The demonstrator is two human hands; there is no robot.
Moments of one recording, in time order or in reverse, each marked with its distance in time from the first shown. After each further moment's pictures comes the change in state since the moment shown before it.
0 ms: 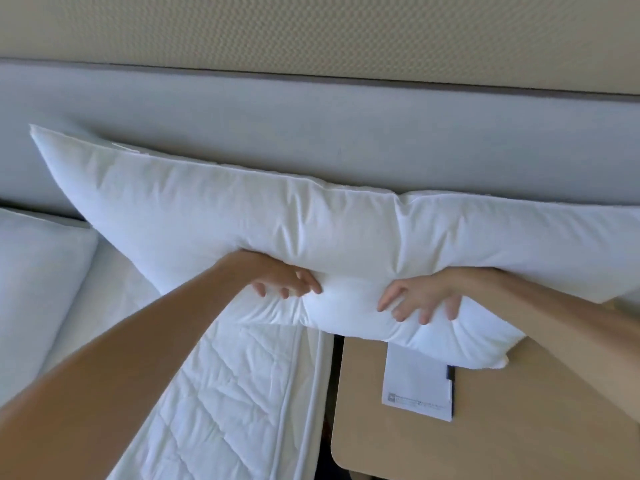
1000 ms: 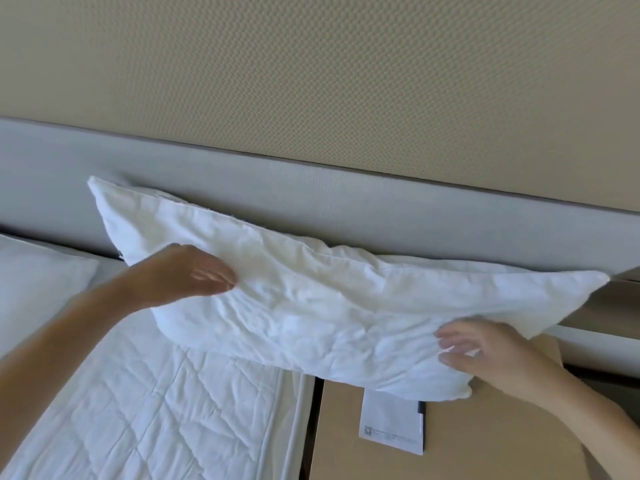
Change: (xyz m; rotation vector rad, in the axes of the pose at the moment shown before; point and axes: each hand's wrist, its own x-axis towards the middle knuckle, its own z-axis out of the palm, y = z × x) left_hand -0.140 -0.068 -0.016 -0.094 0.724 0.358; right_hand -0.138 0.058 0.069 0.236 0.758 -0.224
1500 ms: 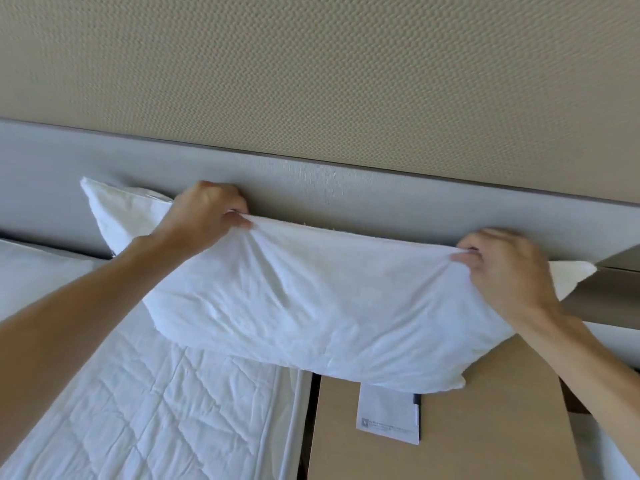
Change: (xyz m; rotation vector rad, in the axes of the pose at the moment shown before) left_hand 0.060 0.032 -0.016 0.417 0.554 0.310; right_hand 0.036 -0.026 -0.046 -0.475 0.827 -0.233
